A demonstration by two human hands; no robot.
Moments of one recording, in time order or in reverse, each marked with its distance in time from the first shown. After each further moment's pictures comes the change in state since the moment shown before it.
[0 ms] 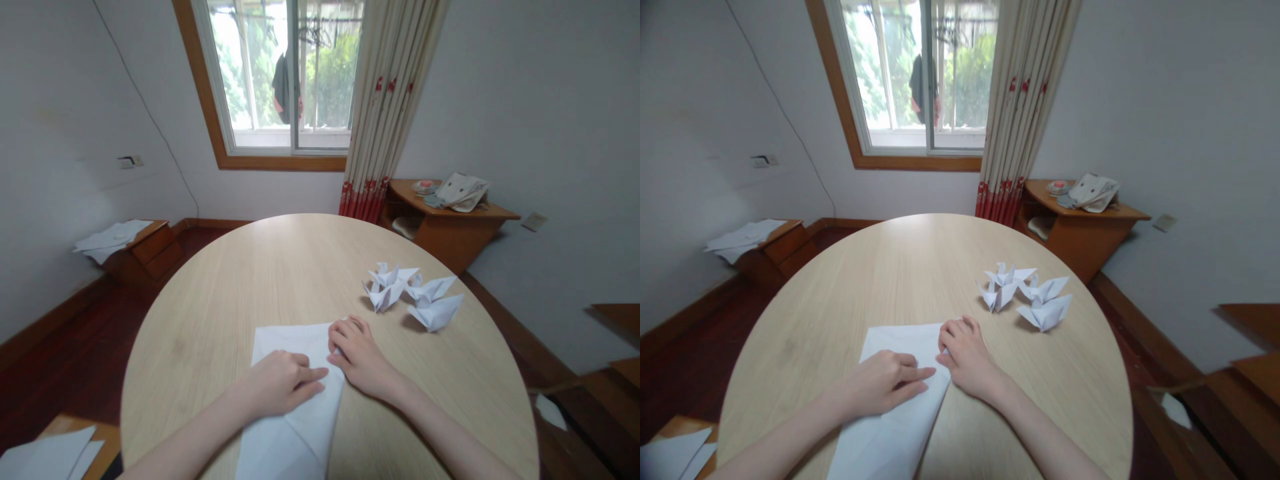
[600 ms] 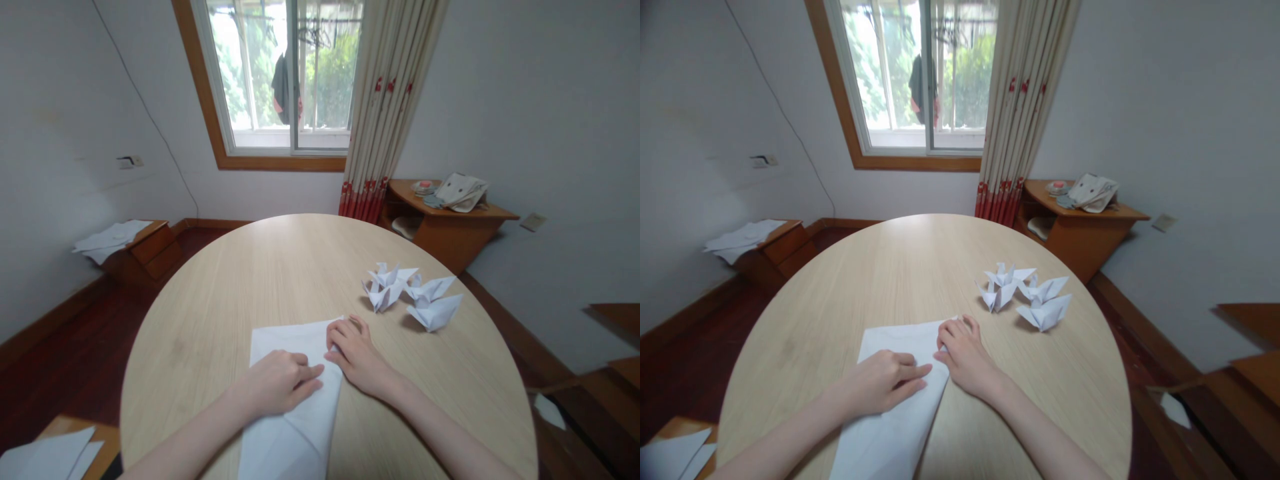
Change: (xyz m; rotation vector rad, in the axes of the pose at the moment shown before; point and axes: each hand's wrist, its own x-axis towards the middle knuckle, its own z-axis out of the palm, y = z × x) left_hand 0.001 -0.002 0.002 0.043 0.027 0.012; right_hand 0.001 0.000 0.003 -0.012 0.020 -0.001
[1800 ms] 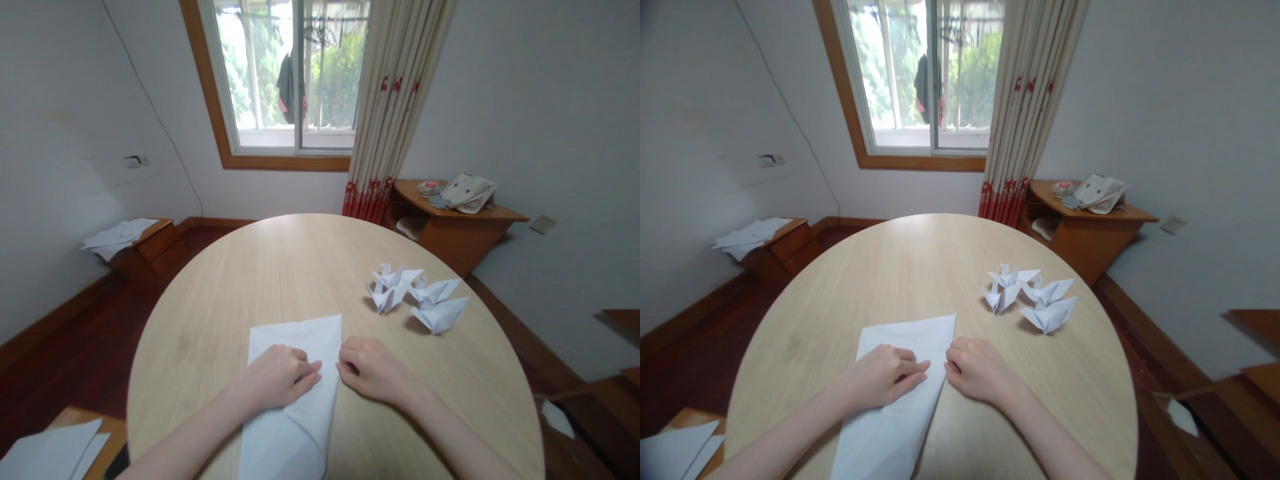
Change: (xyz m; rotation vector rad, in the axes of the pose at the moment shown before) left_hand 0.001 0.000 -0.005 0.054 -0.010 -0.047; right_hand -0.010 0.005 -0.010 -0.153 -0.148 -0.086
